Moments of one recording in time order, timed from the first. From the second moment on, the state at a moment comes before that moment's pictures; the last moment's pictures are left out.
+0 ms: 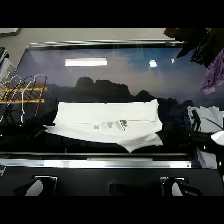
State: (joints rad) left arm 0.40 -0.98 0.74 1.04 -1.19 -1.60; right arm -0.32 -0.78 0.58 -0.76 1.26 1.58
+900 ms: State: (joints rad) left arm 0.19 -1.68 1.31 1.04 -1.04 -1.62; right arm -0.22 -1.48 1.06 -0.71 0.97 1.45
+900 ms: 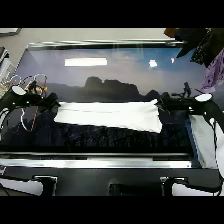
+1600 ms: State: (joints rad) left arm 0.18 -1.59 1.52 1.16 -1.19 -1.63; right arm -0.39 -1.55 1.25 -0.83 1.21 1.50
